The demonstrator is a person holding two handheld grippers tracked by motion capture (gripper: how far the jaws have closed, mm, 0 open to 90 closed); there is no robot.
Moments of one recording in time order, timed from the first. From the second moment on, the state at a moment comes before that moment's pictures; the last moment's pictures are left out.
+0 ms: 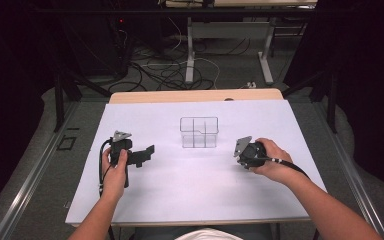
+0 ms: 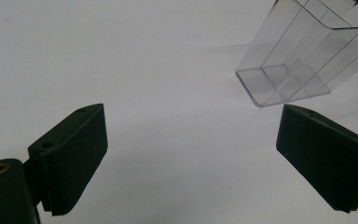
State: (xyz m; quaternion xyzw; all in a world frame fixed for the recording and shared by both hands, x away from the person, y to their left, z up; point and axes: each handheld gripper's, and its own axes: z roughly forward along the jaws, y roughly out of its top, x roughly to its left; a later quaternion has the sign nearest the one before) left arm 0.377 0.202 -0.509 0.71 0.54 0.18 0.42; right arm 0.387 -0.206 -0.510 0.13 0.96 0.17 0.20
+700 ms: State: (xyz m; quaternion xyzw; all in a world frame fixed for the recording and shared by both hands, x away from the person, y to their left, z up) left arm 0.377 0.203 -0.509 0.71 0.54 0.17 0.41; right arm 0.410 -0.214 -0.493 0.28 0.90 0.28 0.16
